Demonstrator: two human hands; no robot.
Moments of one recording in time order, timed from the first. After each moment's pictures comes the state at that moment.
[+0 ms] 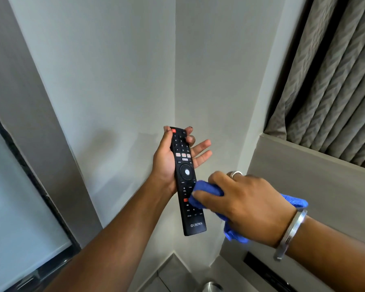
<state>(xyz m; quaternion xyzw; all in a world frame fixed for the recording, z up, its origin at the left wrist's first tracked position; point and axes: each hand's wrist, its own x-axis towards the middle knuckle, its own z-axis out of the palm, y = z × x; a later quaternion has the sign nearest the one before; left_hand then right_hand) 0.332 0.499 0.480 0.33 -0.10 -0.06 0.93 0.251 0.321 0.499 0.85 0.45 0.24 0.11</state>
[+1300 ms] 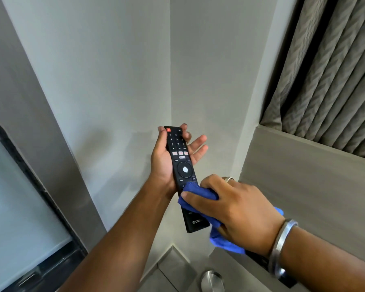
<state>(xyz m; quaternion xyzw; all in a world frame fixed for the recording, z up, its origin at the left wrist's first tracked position) 0.328 0.503 0.461 0.26 -0.14 -0.08 0.95 0.229 0.333 0.475 0.87 0.42 0.24 -0.01</state>
